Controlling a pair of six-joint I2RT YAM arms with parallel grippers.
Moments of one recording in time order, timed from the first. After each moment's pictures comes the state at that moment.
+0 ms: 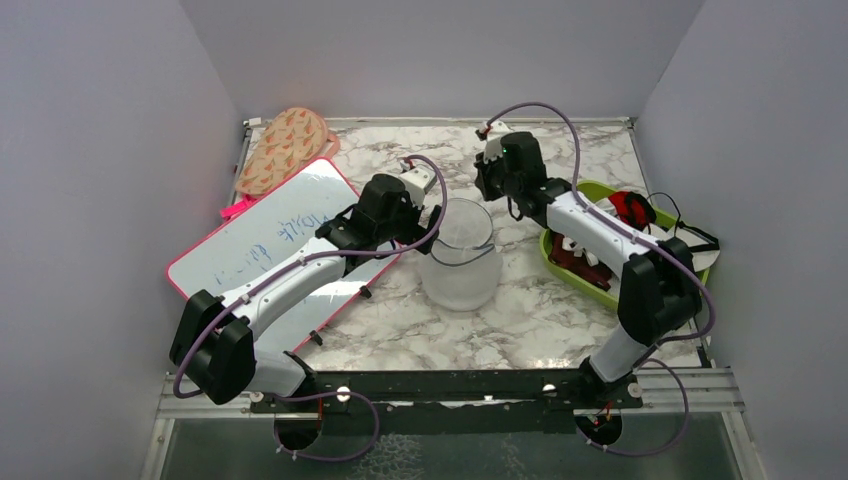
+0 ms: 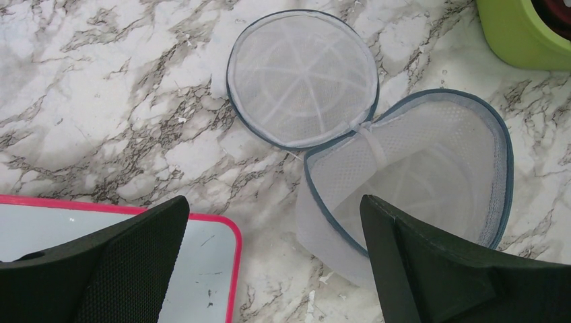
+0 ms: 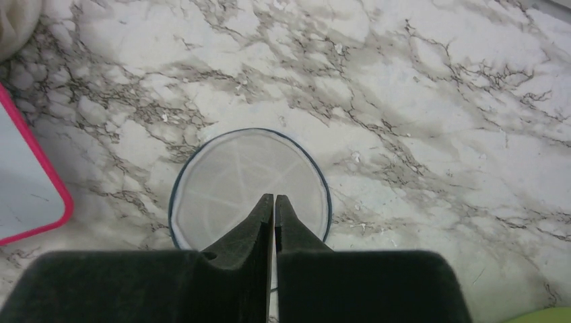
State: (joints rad) left arm -0.66 1.35 1.01 -0.22 0.01 -0.07; right arm 0.48 1.69 1.26 -0.14 -0.03 -0.02
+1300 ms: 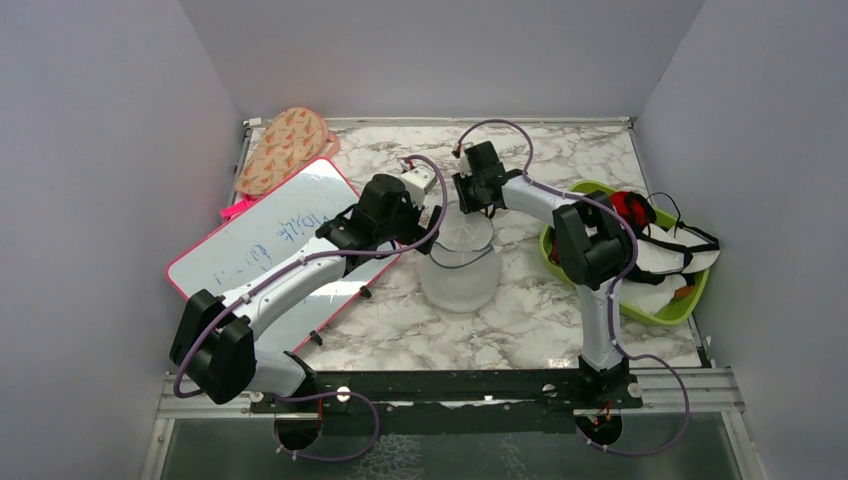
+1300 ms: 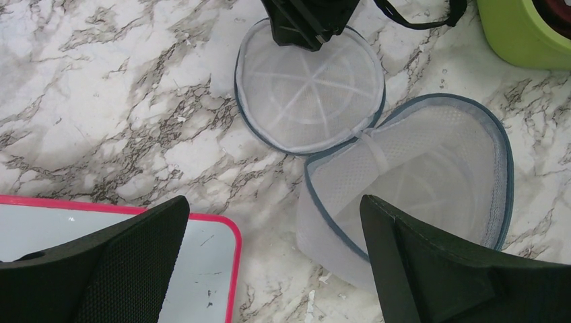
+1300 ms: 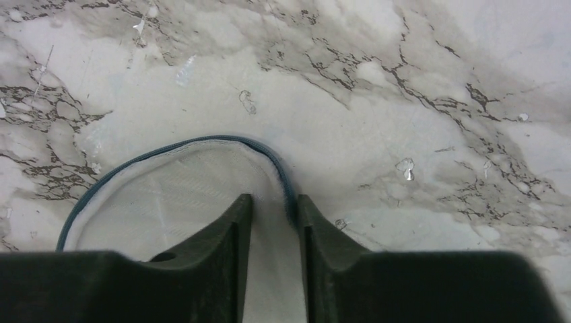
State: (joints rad) left arm -0.66 1.36 1.01 -0.22 0.01 -0.07; right arm 0.47 2.16 1.54 -0.27 0.01 0.03
